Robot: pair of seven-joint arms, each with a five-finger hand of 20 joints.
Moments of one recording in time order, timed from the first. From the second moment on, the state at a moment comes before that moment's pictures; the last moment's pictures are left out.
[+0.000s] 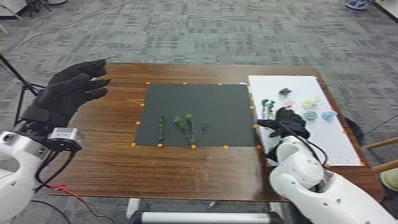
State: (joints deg) left arm 120.0 -49.4 -110.9 -125.7 48.4 -4.6 -2.5; right arm -79.3 -47.3 47.0 -104.6 -125.2 11.3 56.9
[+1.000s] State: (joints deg) left arm 120.4 -49.7 -111.5 -125.8 48.0 -4.0 -2.8; right arm -63.4 -48.7 38.4 -96.4 -121.7 -7.9 46.6
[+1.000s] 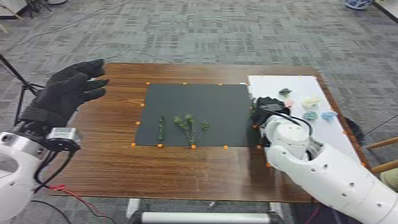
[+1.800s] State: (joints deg) left arm 123.5 -52.7 -116.3 -126.2 48.3 0.5 0.1; right arm -69.0 -50.6 37.4 -103.5 -119.0 -1.4 45.5
